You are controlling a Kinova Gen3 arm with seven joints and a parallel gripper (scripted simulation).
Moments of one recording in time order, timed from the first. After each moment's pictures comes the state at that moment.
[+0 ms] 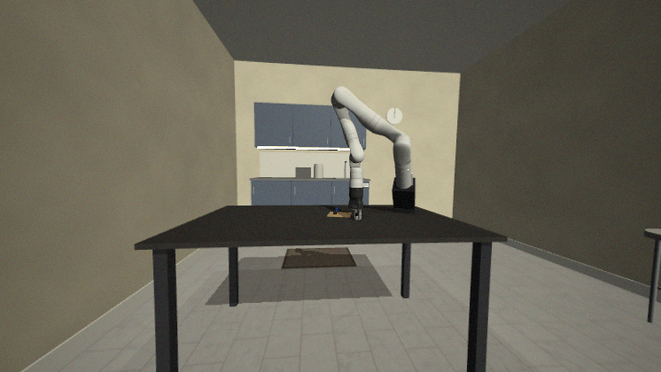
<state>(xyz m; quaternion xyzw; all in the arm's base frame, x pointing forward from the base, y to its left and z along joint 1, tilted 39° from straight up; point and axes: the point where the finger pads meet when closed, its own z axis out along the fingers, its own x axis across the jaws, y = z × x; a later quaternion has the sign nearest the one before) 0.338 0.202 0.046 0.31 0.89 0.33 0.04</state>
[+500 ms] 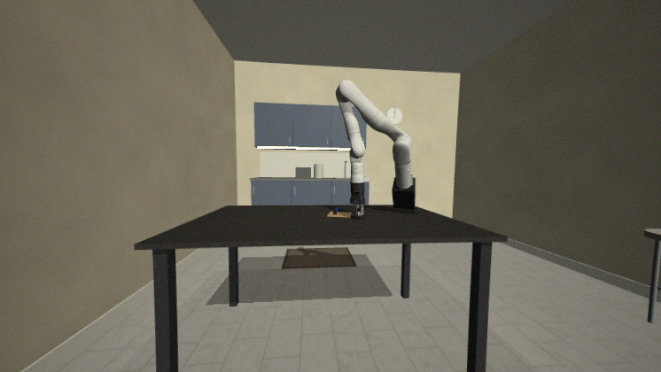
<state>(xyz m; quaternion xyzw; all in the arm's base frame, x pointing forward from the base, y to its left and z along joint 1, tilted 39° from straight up) 0.320 0.193 0.068 0.30 0.89 0.33 0.03</state>
